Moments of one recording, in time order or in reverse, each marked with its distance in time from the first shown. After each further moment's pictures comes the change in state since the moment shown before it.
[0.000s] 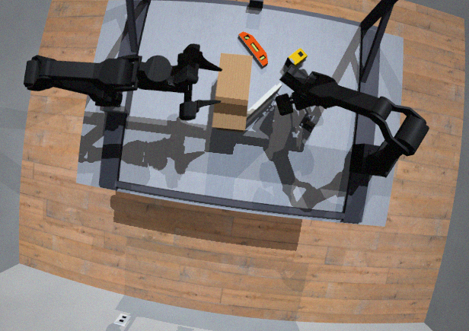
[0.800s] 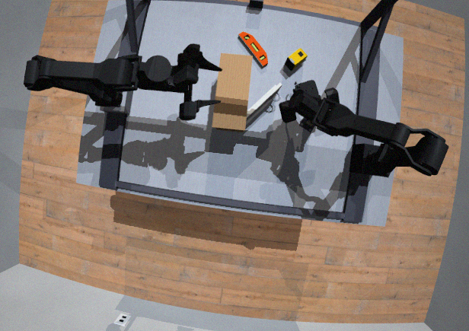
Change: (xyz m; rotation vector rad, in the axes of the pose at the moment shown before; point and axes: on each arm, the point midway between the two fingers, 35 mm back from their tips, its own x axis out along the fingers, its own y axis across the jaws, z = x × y) left arm -0.025 0.000 -0.003 0.004 -0.443 -0.002; right arm 0.000 0.000 0.000 0.000 0.000 0.000
